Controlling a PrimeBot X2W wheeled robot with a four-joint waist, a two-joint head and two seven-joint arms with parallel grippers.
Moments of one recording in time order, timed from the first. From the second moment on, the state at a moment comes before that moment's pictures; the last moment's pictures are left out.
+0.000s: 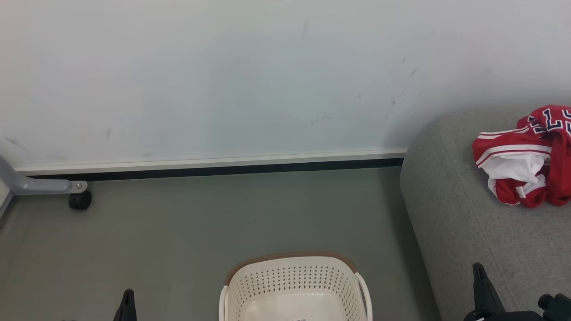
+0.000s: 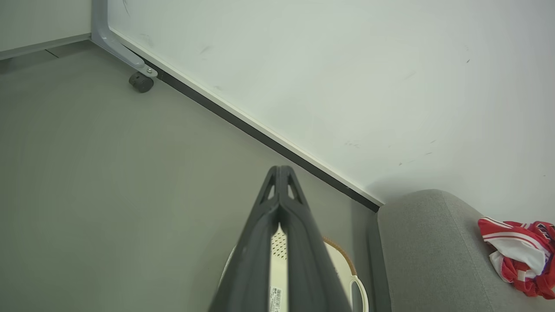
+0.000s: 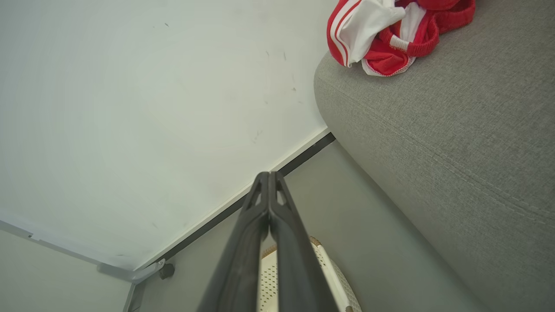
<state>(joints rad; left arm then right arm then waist) 0.10 0.12 -0.04 0.22 -0.79 0.04 -0.11 0.07 -0.08 0.05 0.13 0.75 -0.03 -0.07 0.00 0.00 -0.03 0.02</state>
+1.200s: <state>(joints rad) 0.00 0.07 0.03 0.26 -1.26 -0.05 0.03 -0.02 -0.06 -0.06 0.23 1.25 0.06 0.04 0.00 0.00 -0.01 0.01</state>
